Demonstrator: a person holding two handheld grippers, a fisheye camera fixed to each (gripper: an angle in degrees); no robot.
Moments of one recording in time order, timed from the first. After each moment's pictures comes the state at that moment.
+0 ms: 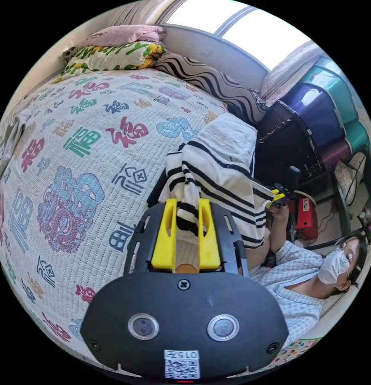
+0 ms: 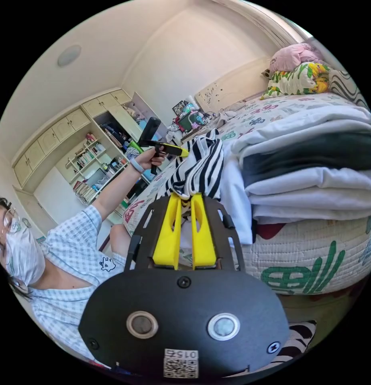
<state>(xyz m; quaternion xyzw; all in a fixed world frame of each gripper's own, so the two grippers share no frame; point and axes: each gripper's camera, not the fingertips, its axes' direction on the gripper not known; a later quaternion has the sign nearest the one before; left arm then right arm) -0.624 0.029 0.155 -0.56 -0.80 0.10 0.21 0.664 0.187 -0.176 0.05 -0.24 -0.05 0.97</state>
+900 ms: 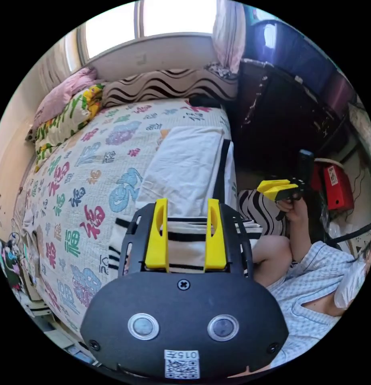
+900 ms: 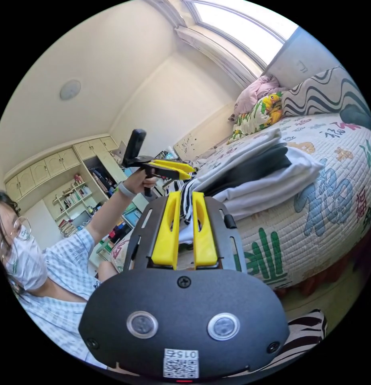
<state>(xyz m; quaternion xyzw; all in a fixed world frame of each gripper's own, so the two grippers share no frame) -0.806 0.229 0.124 -0.69 -0.70 0.17 0.05 0.737 0.237 -0.201 0.21 -0.20 0.03 0.96</state>
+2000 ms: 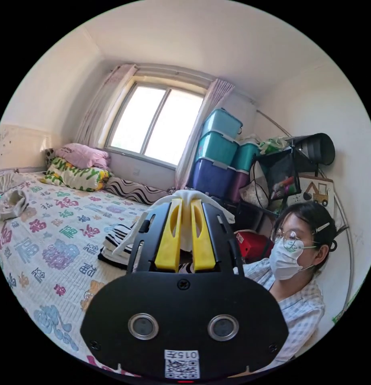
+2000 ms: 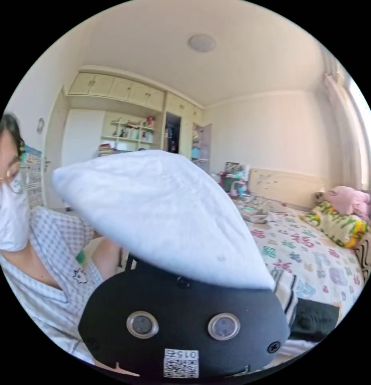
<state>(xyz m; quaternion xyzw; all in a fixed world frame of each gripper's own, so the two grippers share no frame) -0.183 0.264 0.257 -0.53 -0.56 0.39 0.50 0.455 0.218 -0.239 0.23 -0.29 -0.37 0.85</state>
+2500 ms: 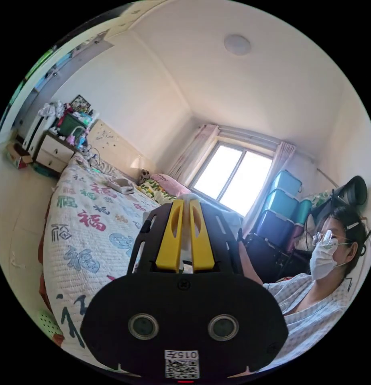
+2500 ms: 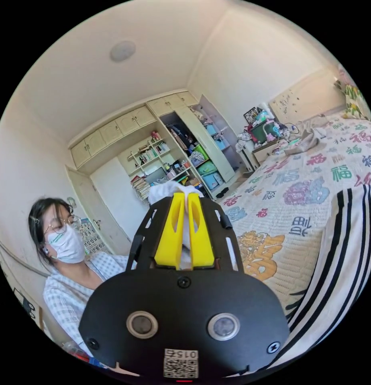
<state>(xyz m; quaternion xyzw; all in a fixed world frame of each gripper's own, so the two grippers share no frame) 0.125 0.203 0.112 -0.22 -0.64 0.54 0.50 0.527 0.161 -0.115 0.07 -0.48 -0.17 0.86</state>
